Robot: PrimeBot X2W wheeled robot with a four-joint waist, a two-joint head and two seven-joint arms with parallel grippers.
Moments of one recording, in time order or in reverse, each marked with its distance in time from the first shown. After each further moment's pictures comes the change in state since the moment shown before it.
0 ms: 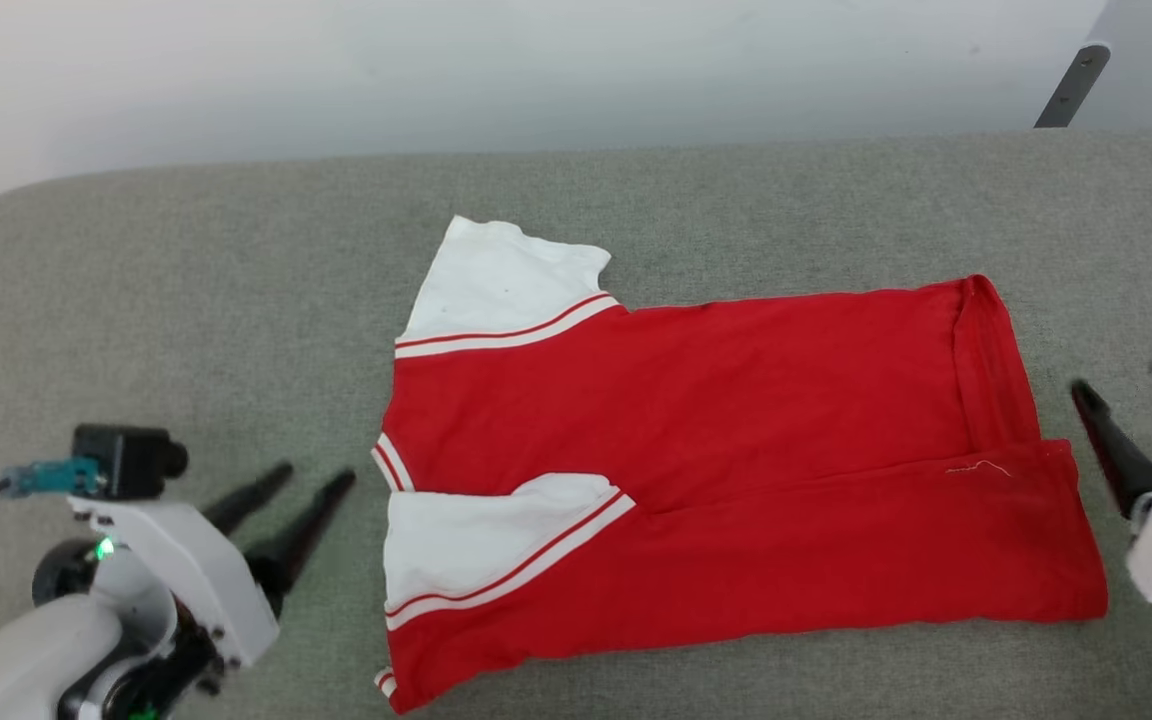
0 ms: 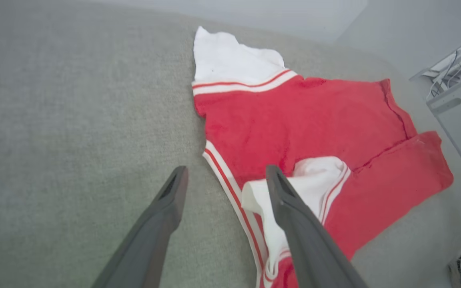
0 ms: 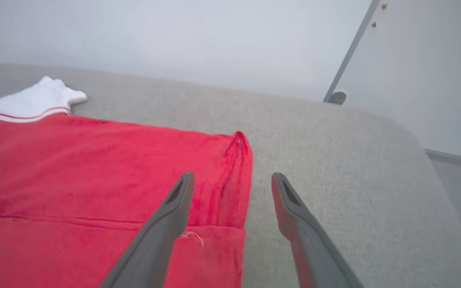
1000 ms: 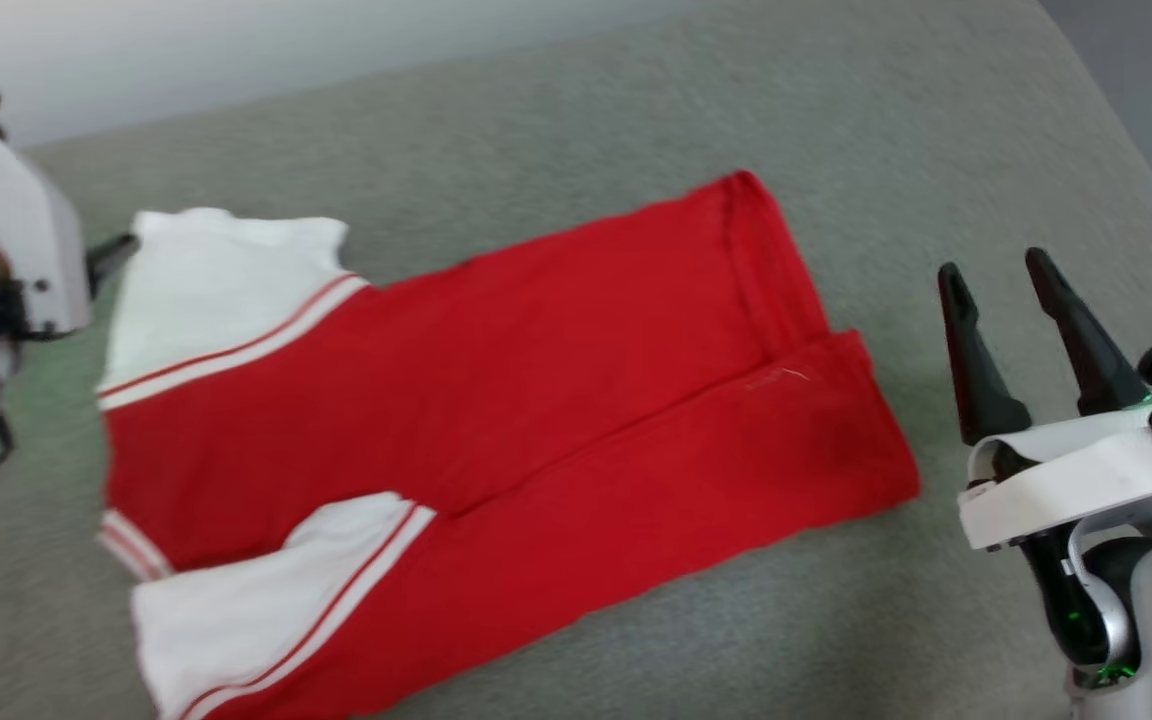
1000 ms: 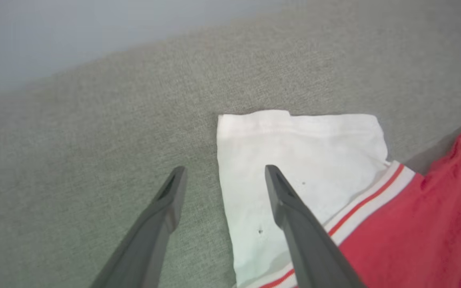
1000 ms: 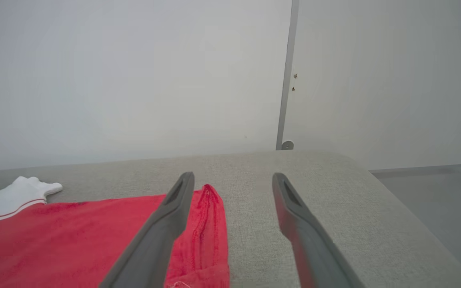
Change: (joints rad) left arm -0.625 -0.230 -0.045 0.872 0.156 -0.192 0.544; right arm -0.077 0.351 0.023 -0.043 -0.171 0.000 -0.379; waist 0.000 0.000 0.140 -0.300
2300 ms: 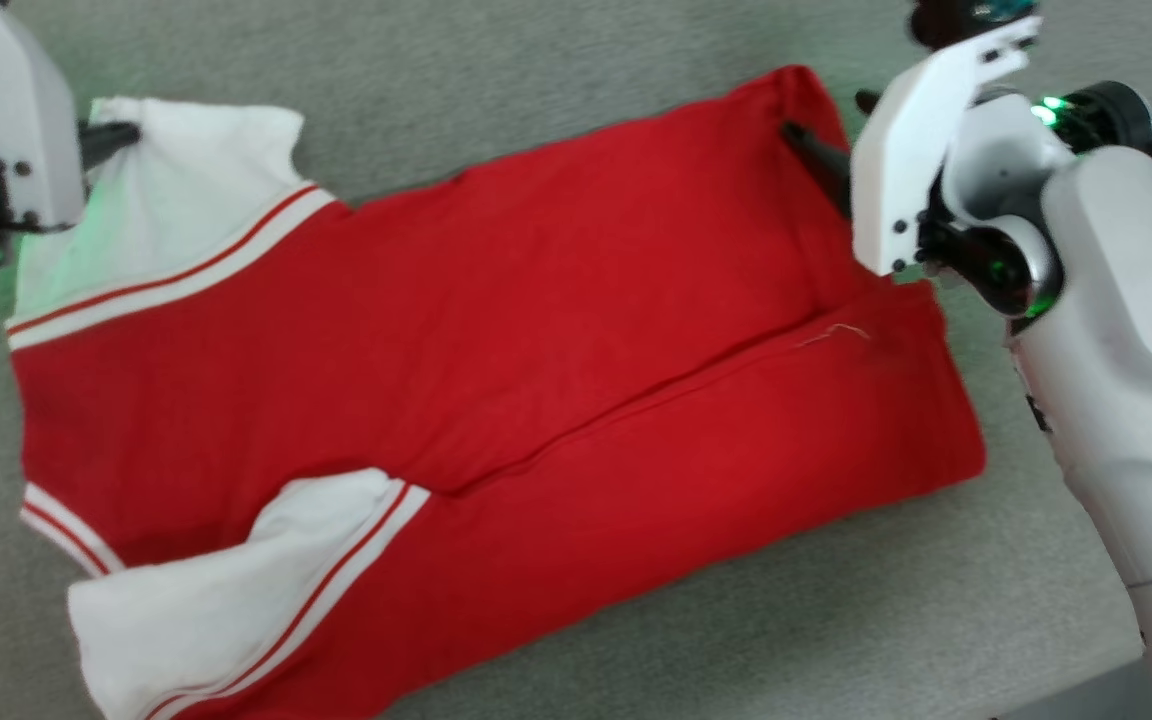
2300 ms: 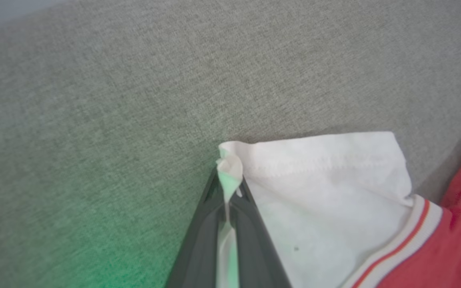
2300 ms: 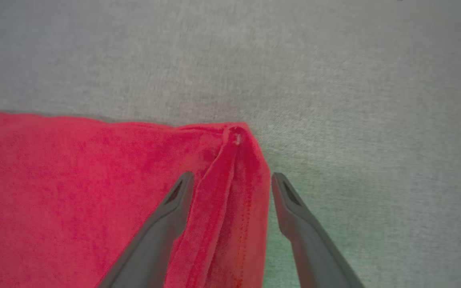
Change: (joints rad) left arm -0.167 0.044 -0.069 -0.166 -0.086 -0.005 0.164; right arm -0.753 -0.050 0.338 0.662 0.202 0.000 0.568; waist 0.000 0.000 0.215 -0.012
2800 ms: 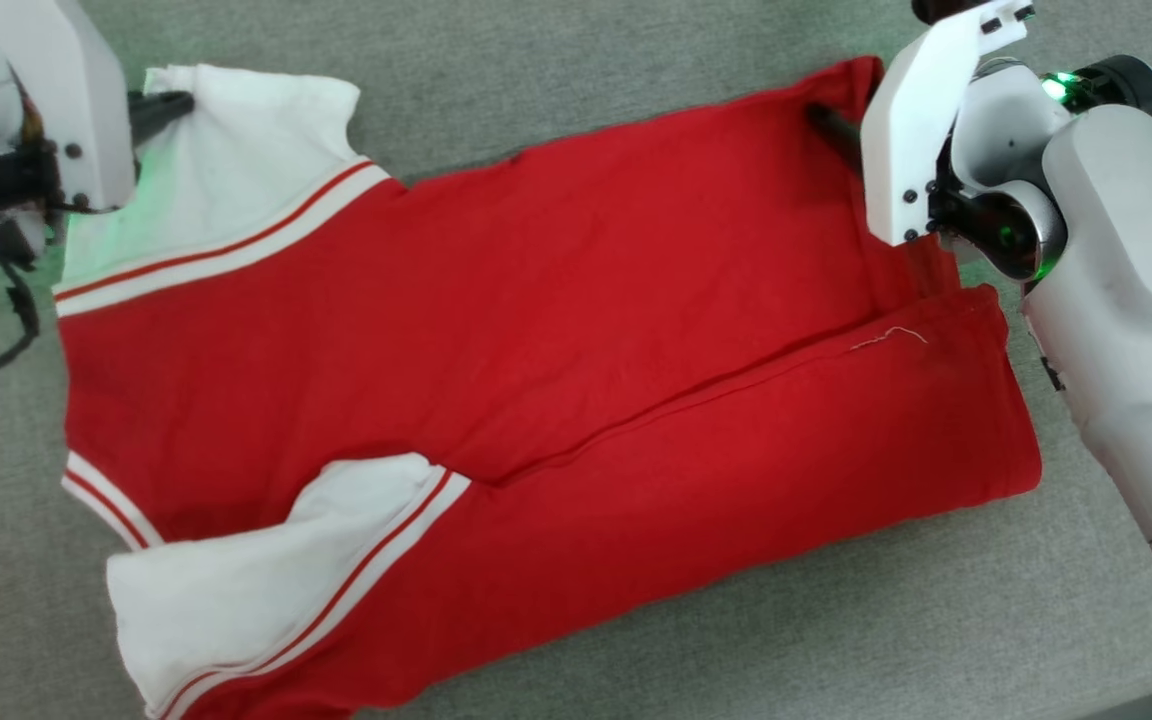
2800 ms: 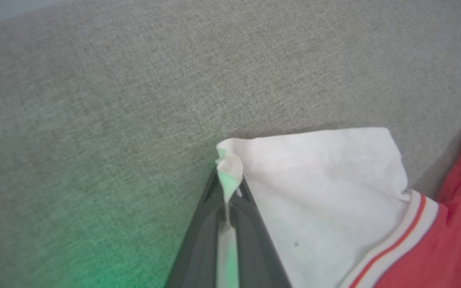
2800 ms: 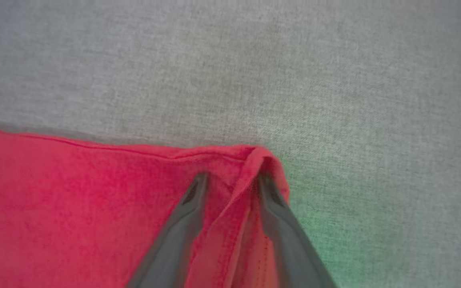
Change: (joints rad) left arm -0.022 -0.024 -0.028 -0.061 -0.027 -0.001 -0.042; right arm -0.130 -0.013 0.121 0.227 0.064 0.000 -0.054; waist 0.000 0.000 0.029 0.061
